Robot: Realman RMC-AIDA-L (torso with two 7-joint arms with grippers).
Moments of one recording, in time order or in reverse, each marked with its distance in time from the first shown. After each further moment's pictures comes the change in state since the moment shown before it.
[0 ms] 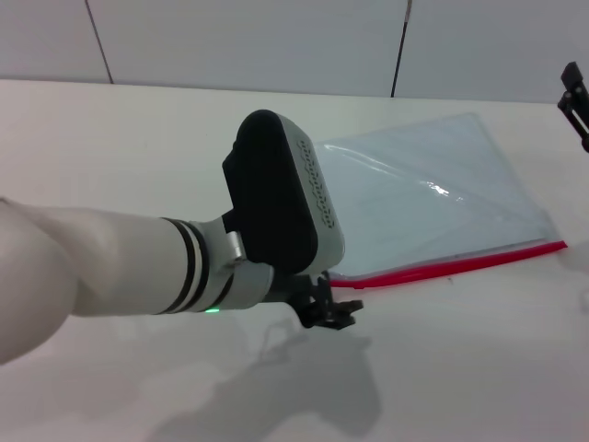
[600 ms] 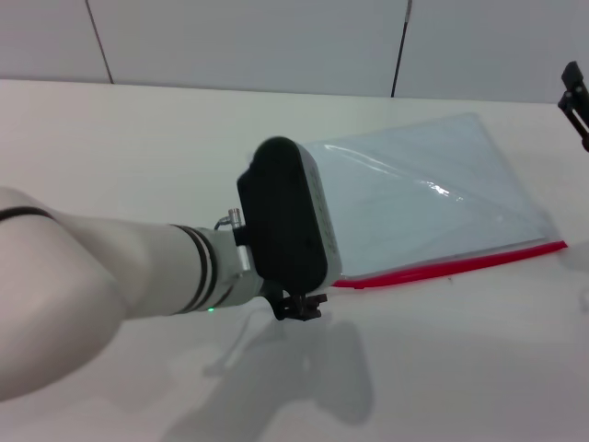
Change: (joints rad) left arm -0.045 -0.019 0.054 -0.090 0.240 -0.024 -0.077; right arm 0.001 0.000 0.000 -0.002 0.001 0.001 0.002
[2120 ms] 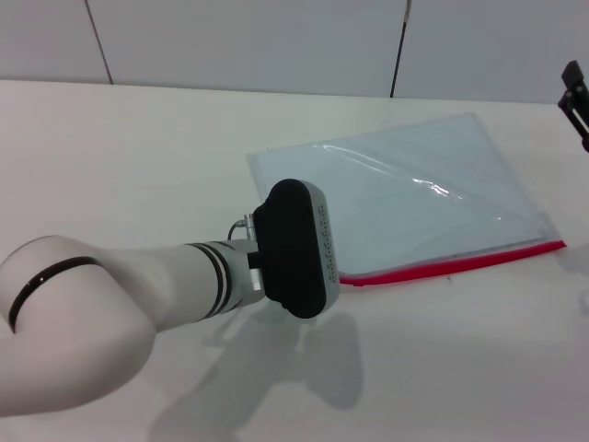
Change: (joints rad) left arm -0.102 -0.003 0.103 -0.363 0.027 -0.398 0.032; right arm -0.005 0.002 0.000 0.005 -0.001 -0.013 0.001
